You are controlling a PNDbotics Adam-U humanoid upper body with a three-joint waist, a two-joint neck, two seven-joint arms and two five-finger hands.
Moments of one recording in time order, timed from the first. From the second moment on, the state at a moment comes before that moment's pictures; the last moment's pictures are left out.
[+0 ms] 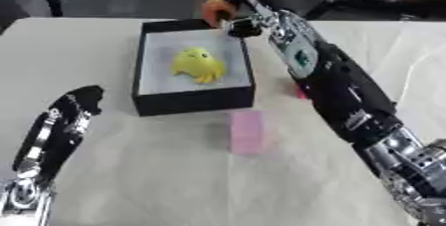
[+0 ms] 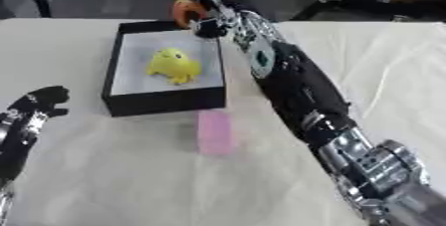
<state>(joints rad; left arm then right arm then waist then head) -0.19 0.09 -0.05 -1.67 -0.19 -0.07 -0.23 -0.99 -0.16 0.23 -0.92 0.74 -0.08 0.08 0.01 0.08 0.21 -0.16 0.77</state>
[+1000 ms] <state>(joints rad) -0.19 0.08 -0.04 -1.67 -0.19 -0.07 -0.23 -0.97 -0.13 0.20 -0.83 0.83 -0.10 0.07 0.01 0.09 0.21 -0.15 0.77</state>
